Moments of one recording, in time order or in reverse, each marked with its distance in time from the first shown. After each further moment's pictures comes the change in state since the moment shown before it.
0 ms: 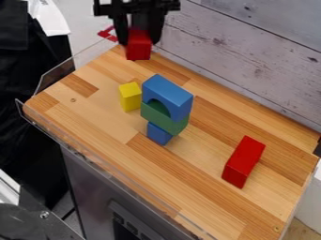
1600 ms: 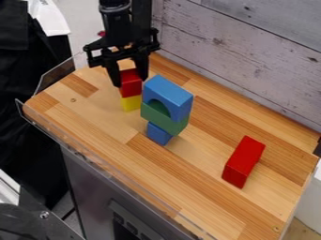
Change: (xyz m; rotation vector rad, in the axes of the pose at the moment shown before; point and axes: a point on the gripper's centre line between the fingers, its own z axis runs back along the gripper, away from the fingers) arm 0.013 0.016 -0.074 -0.089 0.109 0.137
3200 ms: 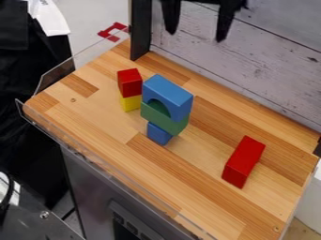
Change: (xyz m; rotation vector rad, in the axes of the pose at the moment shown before) arm -0.082 -0.081 0.084 0.090 -0.015 -0.651
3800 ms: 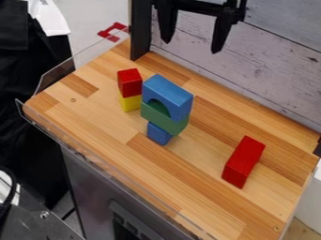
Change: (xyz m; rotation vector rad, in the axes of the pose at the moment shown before) arm -0.011 0.001 -0.002 0.036 -0.027 -0.045
